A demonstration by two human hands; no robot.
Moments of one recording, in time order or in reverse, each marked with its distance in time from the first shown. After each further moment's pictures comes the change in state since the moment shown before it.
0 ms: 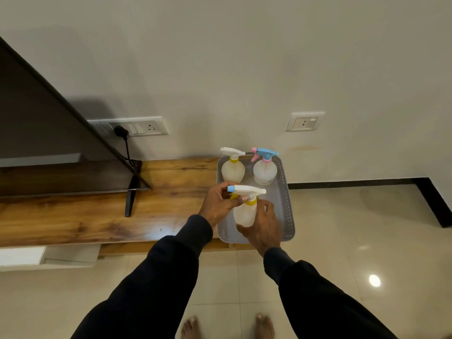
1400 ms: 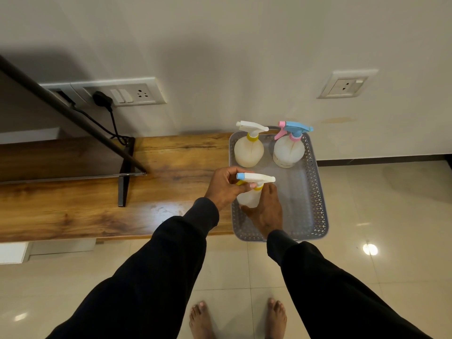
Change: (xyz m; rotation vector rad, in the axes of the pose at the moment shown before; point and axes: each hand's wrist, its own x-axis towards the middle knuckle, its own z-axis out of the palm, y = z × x) left_hand 0.085 -0.079 -0.038 0.034 -0.045 -0.059; right_hand 0.071 0.022 0.113 0.194 -0.031 0.118
